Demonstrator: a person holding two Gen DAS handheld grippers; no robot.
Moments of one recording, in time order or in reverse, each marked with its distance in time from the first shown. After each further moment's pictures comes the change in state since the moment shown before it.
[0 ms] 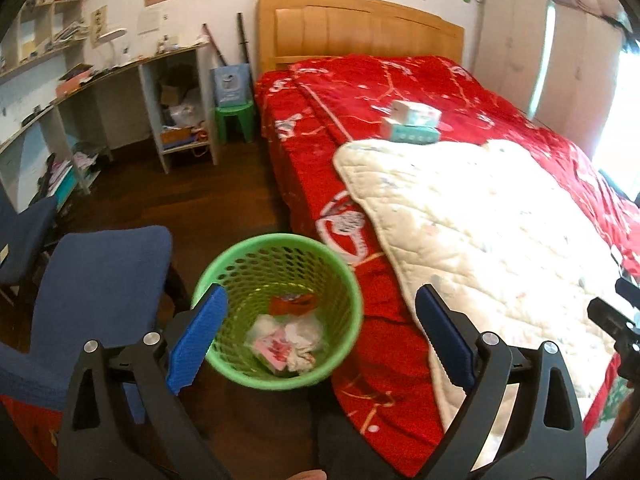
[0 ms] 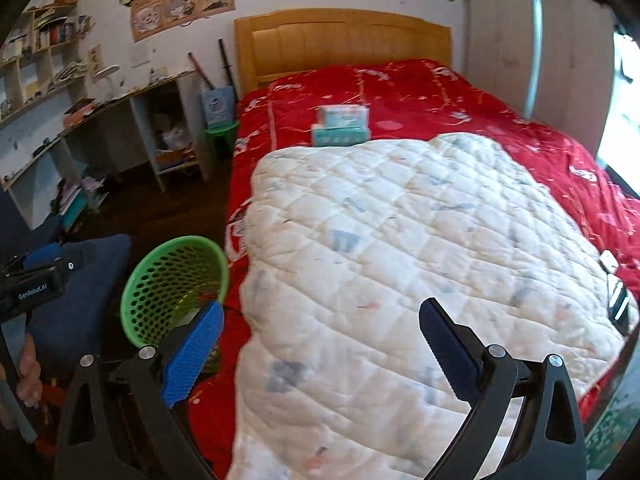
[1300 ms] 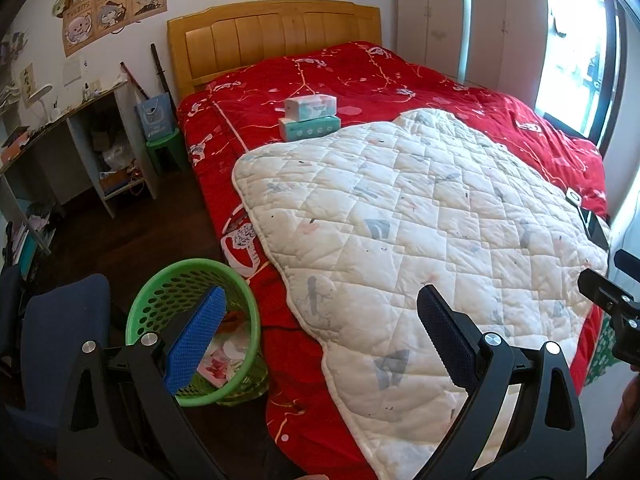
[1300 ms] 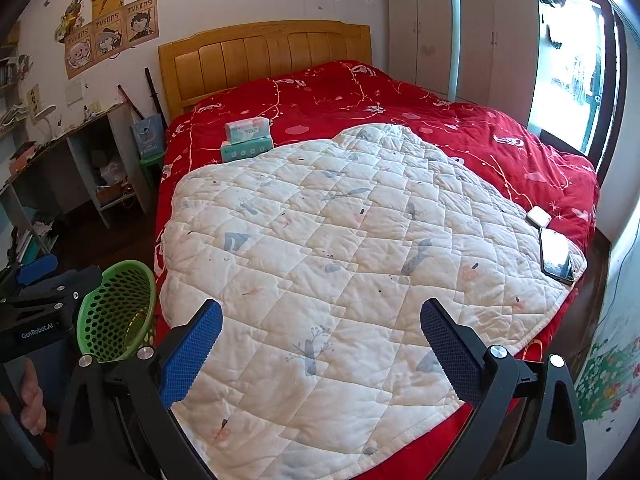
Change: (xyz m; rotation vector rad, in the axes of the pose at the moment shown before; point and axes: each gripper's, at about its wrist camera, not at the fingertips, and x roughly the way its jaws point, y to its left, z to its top) left arm -0.010 -0.124 -0.003 0.211 -0.006 -0.132; right arm -0.045 -0.089 -0.028 0.160 -0.033 -0.181
